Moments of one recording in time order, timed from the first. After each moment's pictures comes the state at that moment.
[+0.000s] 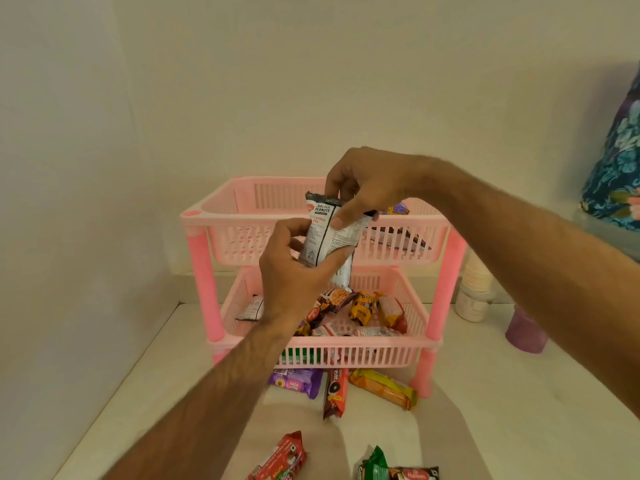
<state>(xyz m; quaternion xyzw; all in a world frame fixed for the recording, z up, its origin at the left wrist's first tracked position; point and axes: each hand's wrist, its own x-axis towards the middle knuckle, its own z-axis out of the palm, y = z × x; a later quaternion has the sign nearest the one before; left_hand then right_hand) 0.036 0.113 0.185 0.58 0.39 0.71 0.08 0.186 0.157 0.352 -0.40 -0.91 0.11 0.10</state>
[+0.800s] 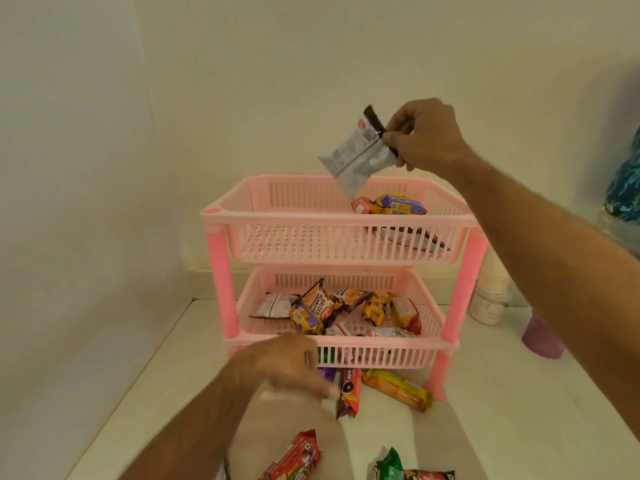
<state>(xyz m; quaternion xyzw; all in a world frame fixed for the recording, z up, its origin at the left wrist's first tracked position) -0.028 0.113 0.096 0.76 0.58 0.01 0.29 0.212 0.206 0.357 -0.47 -0.74 0.01 0.48</state>
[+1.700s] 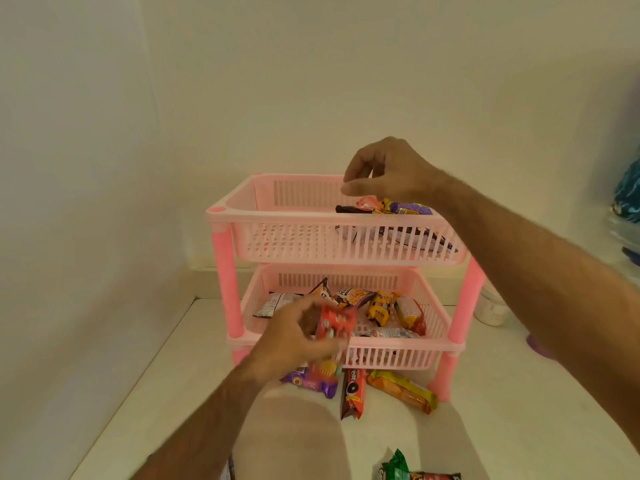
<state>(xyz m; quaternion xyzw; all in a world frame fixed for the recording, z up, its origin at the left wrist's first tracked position) -0.028 0.098 0.105 0.70 0.44 0.42 0.38 0.180 0.191 0.325 -0.35 -0.87 0.07 0.34</state>
